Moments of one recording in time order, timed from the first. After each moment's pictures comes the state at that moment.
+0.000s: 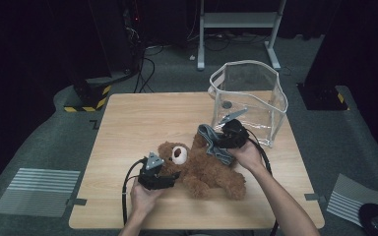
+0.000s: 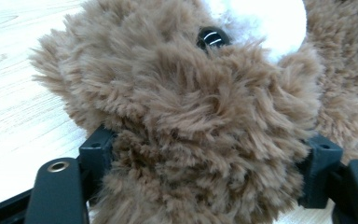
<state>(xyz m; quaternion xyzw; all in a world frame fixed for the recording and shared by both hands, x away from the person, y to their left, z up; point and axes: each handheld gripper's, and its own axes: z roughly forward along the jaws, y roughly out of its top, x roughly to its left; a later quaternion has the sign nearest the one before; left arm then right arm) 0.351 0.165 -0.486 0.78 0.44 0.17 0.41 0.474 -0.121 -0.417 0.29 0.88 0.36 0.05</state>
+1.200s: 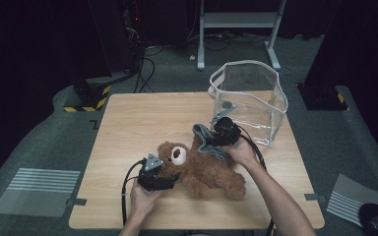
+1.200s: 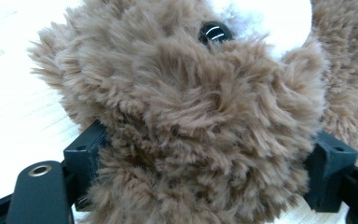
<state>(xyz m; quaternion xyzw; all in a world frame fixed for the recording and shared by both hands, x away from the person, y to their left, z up) 0.350 0.168 -0.491 0.78 0.44 0.17 0.41 0.488 -0.097 -0.422 0.28 0.90 0.32 0.06</state>
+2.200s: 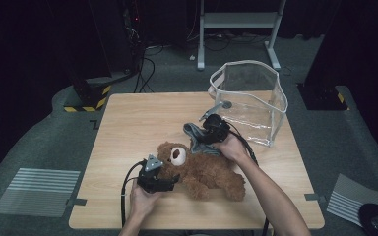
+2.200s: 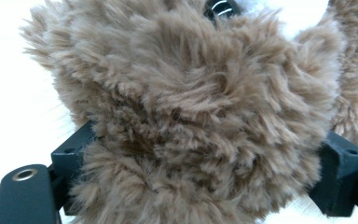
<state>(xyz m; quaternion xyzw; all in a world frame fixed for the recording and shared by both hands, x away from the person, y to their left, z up) 0.350 0.170 -0.498 0.79 0.44 0.16 0.40 0.499 -0.067 -0.420 0.25 0.91 0.32 0.05</state>
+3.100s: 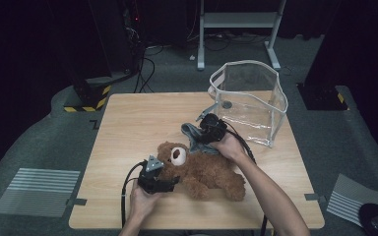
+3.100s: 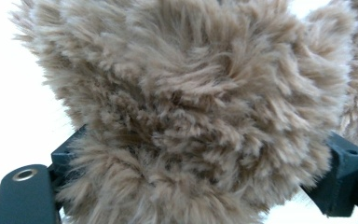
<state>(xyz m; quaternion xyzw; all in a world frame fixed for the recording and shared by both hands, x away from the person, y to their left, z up) 0.350 0.169 -0.501 0.79 0.44 0.15 0.39 0.503 -0.057 -0.421 0.24 0.92 0.30 0.06</state>
